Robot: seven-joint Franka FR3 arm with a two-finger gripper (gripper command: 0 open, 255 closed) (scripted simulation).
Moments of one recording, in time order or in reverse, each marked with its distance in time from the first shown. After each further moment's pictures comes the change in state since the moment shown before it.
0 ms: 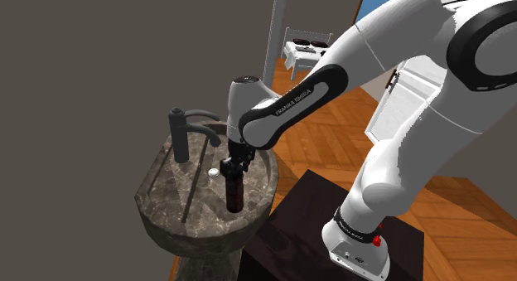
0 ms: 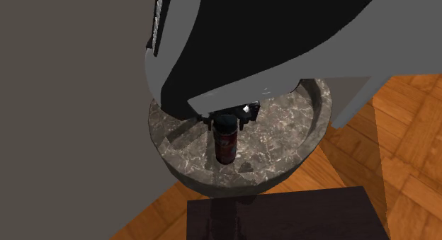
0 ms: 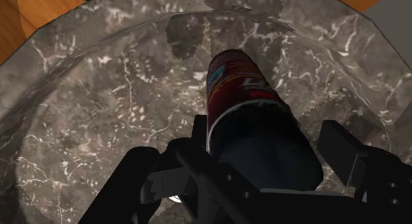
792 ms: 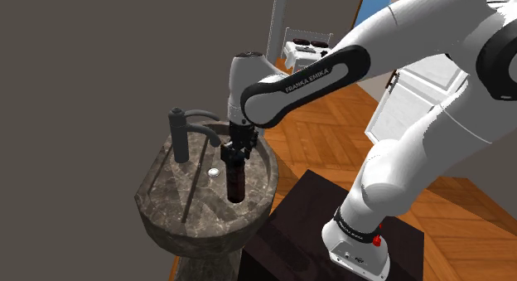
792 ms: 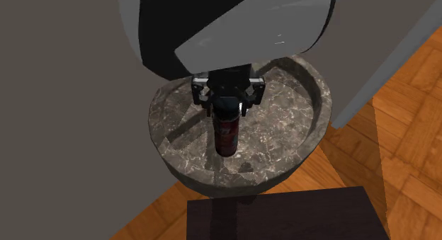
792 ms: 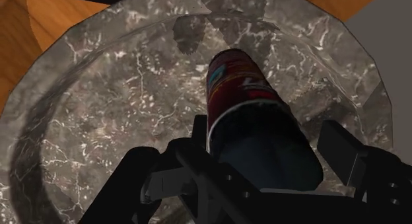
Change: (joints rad) arm 0.004 -0.124 -0.016 0.064 0.010 -0.188 -0.009
